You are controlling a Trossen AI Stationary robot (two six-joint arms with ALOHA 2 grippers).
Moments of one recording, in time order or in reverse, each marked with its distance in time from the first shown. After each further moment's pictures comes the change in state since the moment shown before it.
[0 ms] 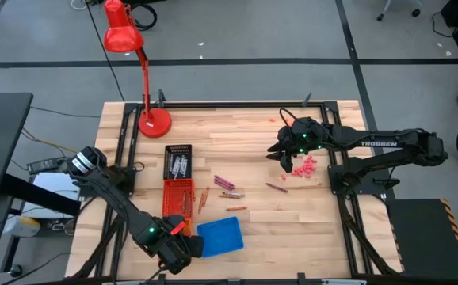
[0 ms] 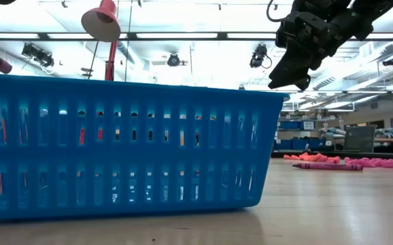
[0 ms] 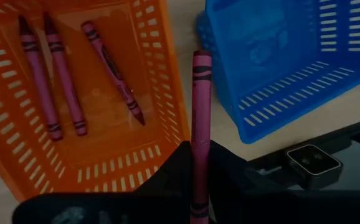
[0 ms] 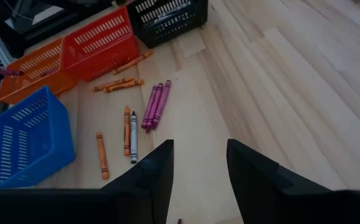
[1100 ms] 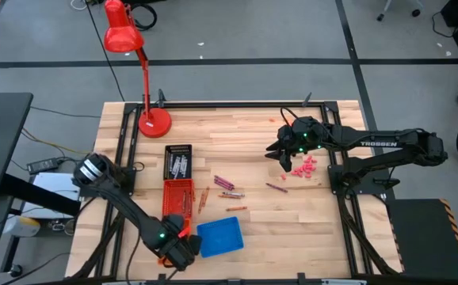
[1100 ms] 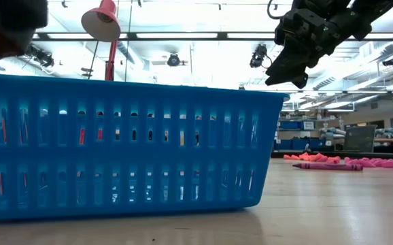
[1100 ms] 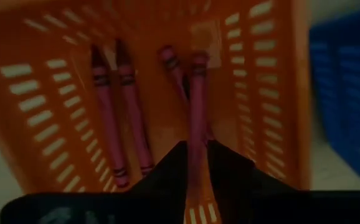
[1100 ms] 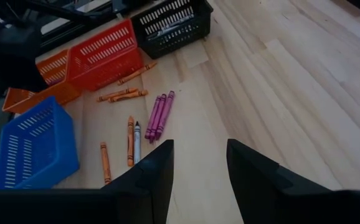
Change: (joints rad) left arm 0.013 0.107 -0.065 -0.048 0.099 0.039; right arm 0.000 0.000 0.000 0.040 -0.003 0.007
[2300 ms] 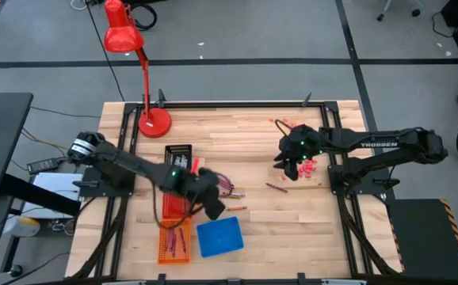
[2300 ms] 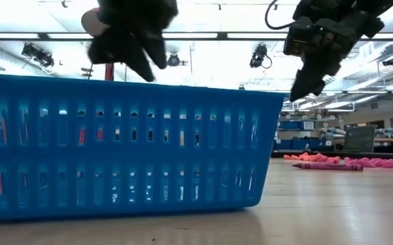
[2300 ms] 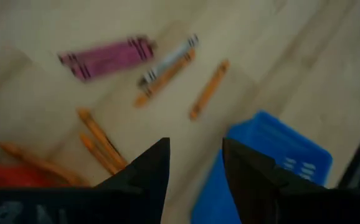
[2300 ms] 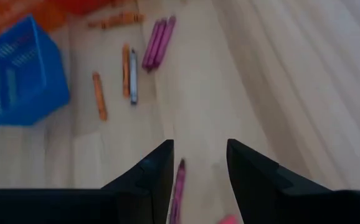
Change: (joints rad) left arm 0.463 -0.220 0.006 0.165 -0.108 1.129; right arm 0.076 0.000 0.000 -0.229 0.021 -0.034
